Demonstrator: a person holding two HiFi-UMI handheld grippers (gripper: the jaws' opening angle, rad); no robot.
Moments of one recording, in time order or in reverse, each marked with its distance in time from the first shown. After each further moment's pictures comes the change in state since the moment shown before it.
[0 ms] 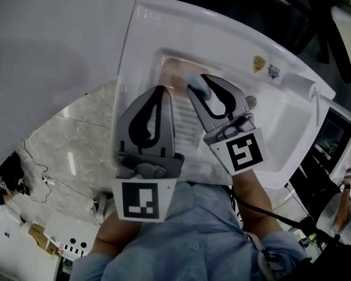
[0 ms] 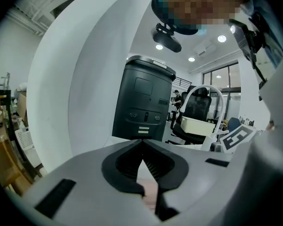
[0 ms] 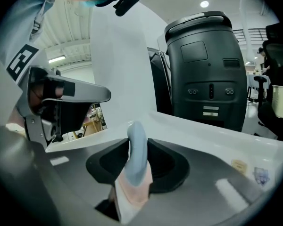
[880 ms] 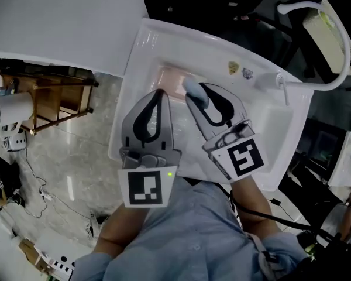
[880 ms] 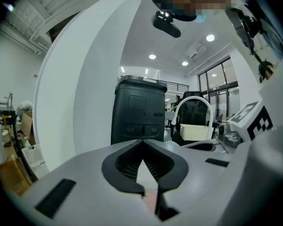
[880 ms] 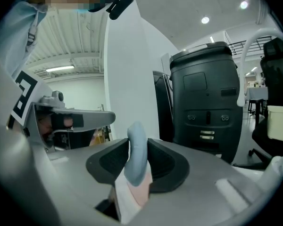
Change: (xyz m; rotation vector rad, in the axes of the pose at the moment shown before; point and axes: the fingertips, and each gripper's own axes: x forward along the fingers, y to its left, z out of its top) left arm -0.055 -0.049 0.052 0.098 -0.139 0.048; right arm -0.089 0.028 0.081 -0.064 -0.174 0.014
